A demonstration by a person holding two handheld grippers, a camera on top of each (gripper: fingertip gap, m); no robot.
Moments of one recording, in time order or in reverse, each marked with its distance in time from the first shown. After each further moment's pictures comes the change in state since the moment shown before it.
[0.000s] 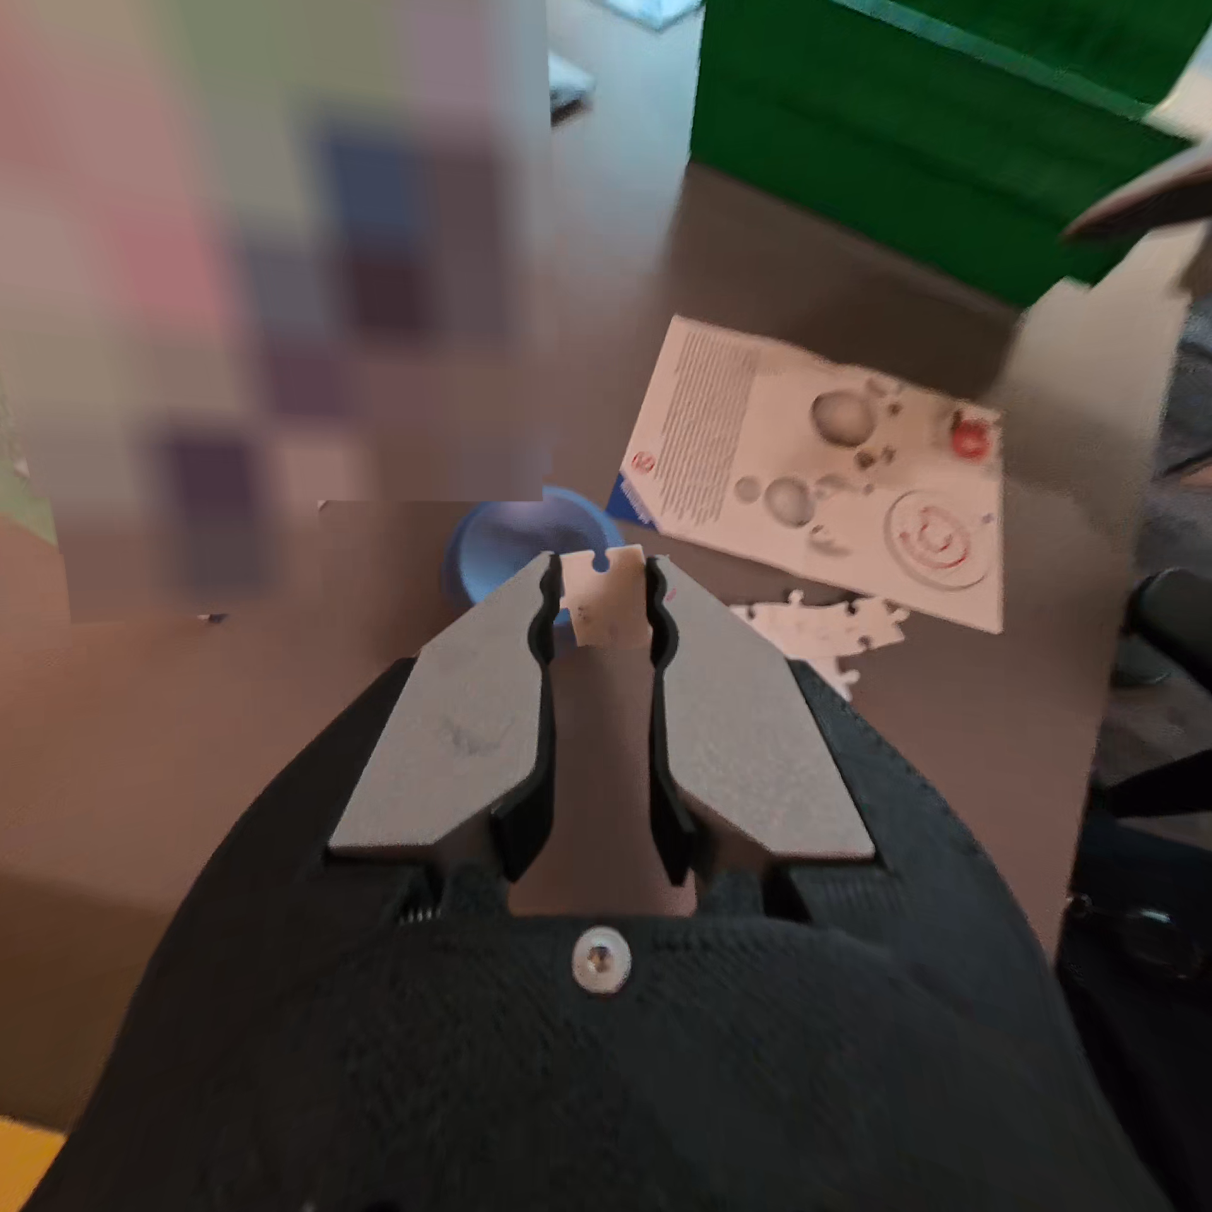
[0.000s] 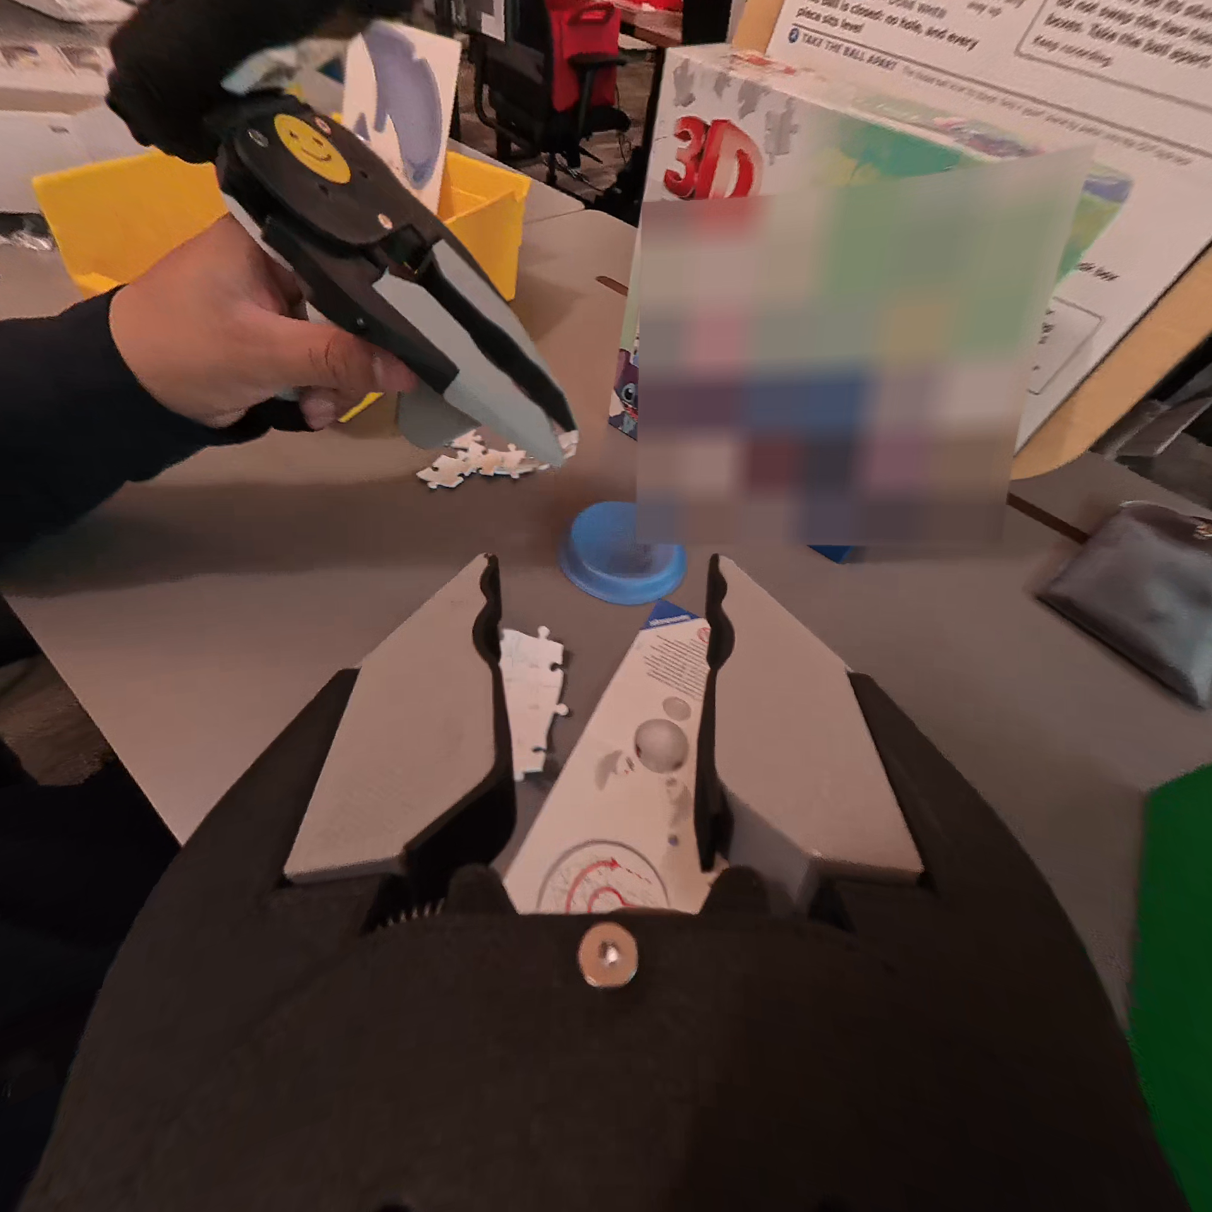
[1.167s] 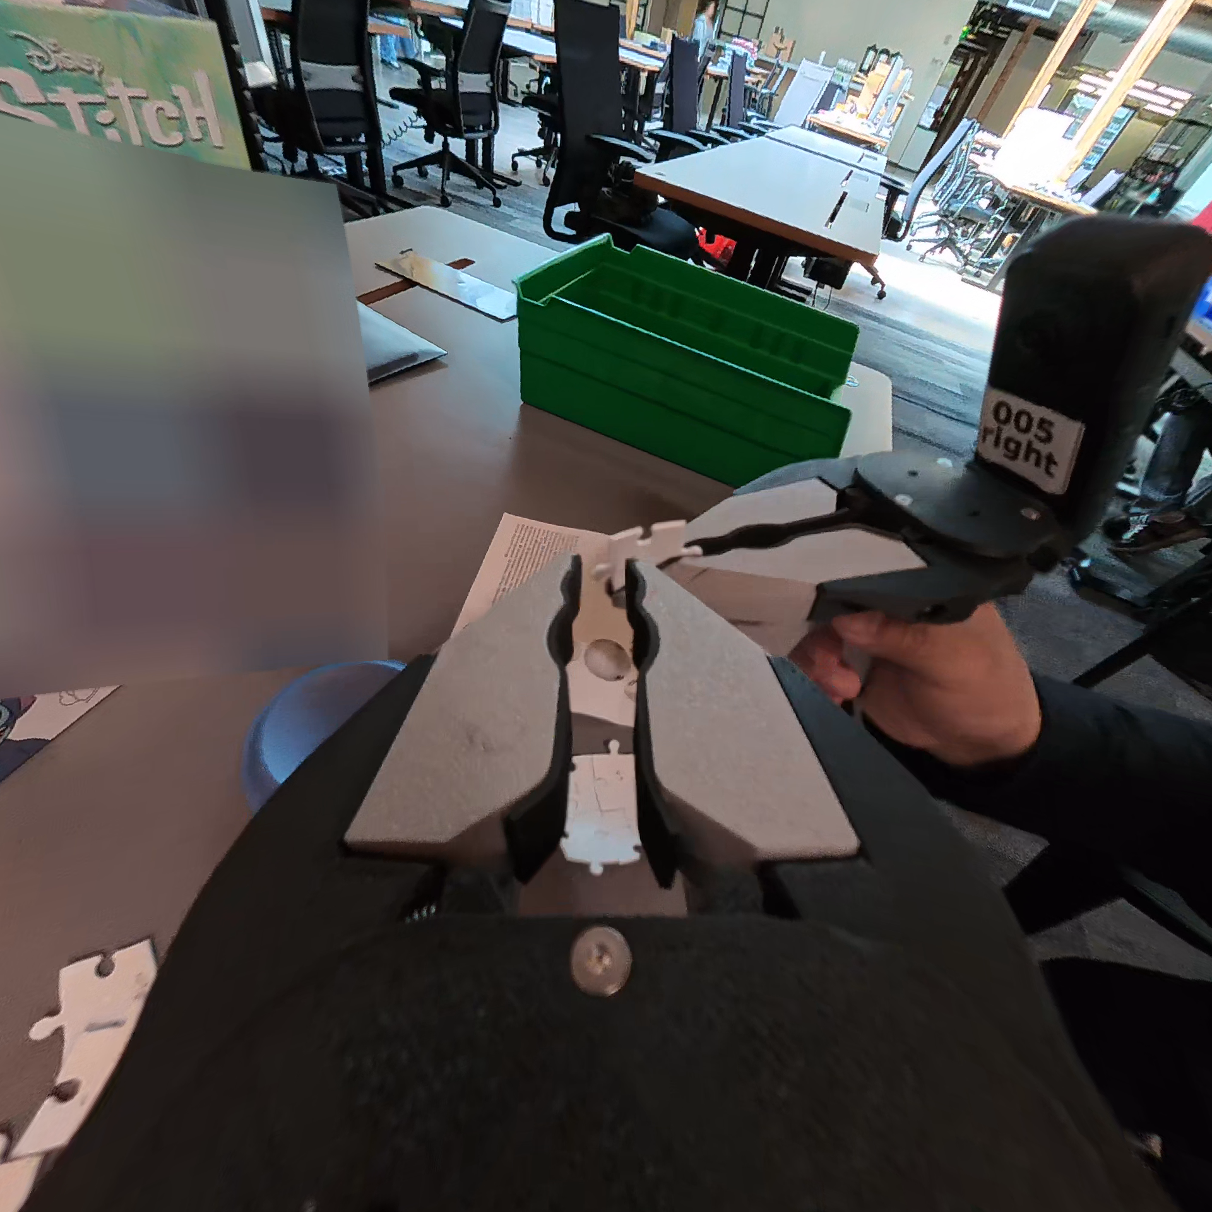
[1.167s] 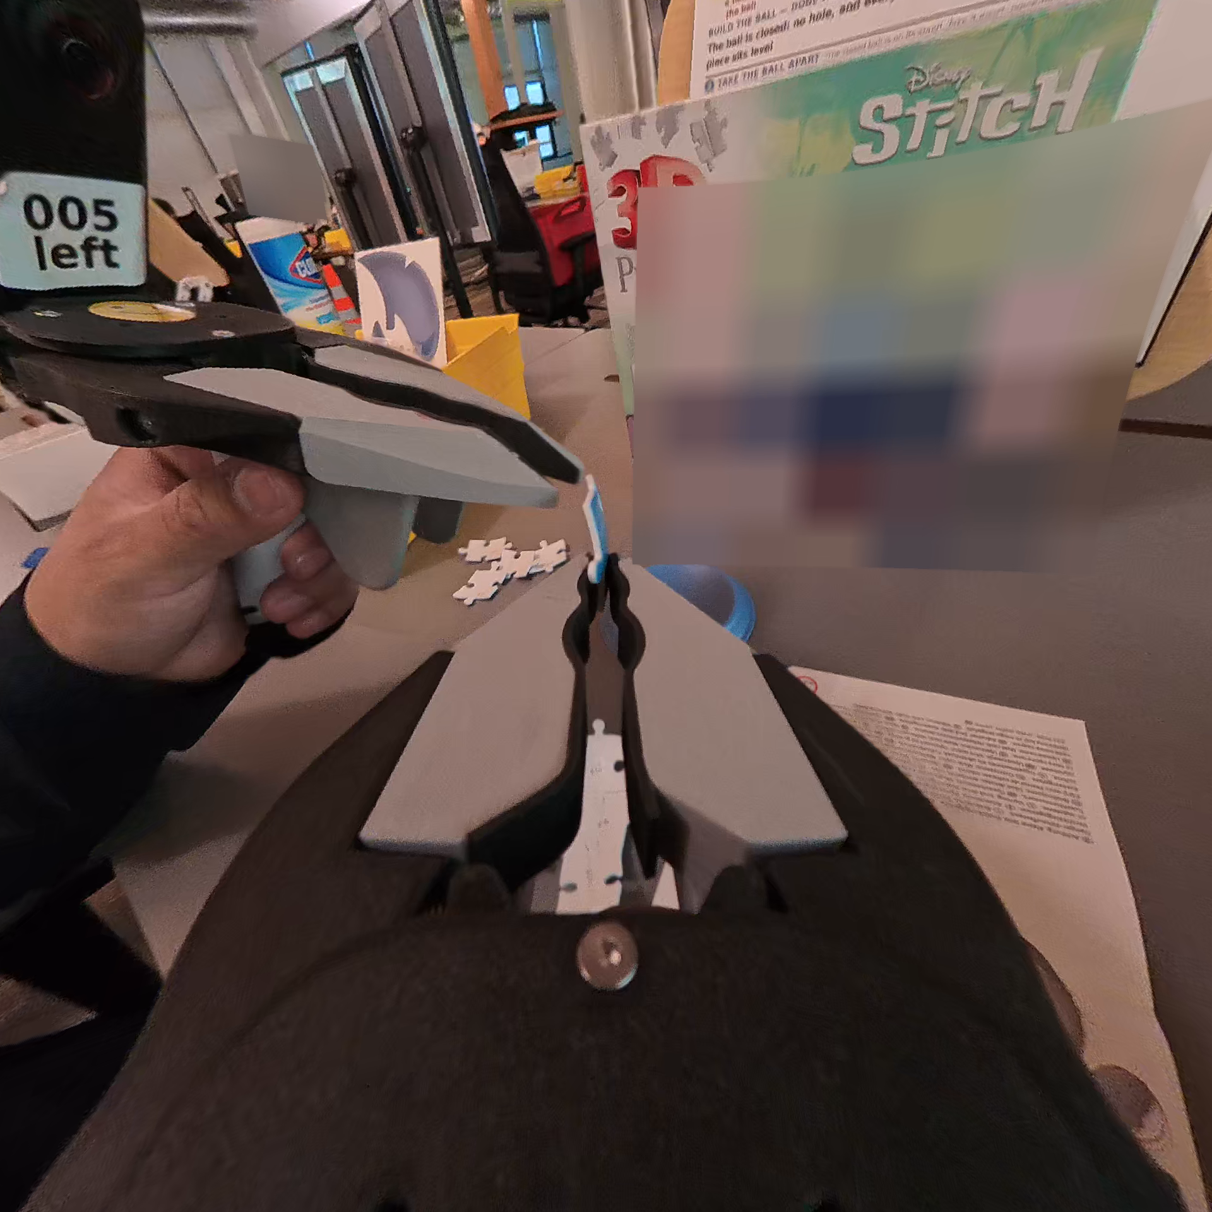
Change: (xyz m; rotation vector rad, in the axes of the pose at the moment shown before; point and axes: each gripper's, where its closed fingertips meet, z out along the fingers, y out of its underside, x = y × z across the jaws) left arm 0.072 -0.053 -0.010 0.321 0.183 -0.046; right arm 0.001 0.005 0.046 0.203 -0.029 0.324
